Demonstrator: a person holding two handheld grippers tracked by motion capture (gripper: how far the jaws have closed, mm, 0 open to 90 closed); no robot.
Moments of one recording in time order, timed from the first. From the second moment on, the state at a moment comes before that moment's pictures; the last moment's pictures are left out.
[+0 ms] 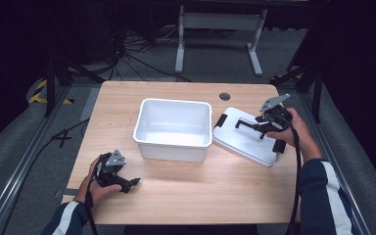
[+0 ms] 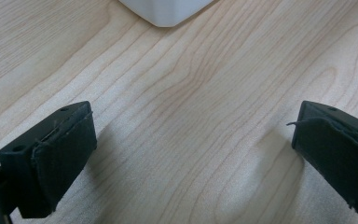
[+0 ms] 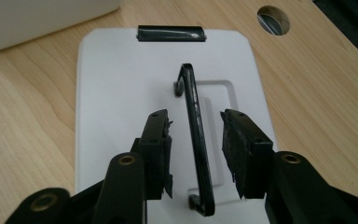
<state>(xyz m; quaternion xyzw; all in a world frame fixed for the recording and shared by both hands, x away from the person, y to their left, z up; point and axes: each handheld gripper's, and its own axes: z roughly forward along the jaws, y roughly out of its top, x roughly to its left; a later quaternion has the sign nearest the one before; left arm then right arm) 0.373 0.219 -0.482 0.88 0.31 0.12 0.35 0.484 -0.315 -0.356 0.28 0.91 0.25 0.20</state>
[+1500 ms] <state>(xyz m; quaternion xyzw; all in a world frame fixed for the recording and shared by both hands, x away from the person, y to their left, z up) 0.373 0.220 -0.482 0.87 0.31 0.12 0.35 0.392 -0.342 -0.347 0.29 0.88 0.28 0.24</state>
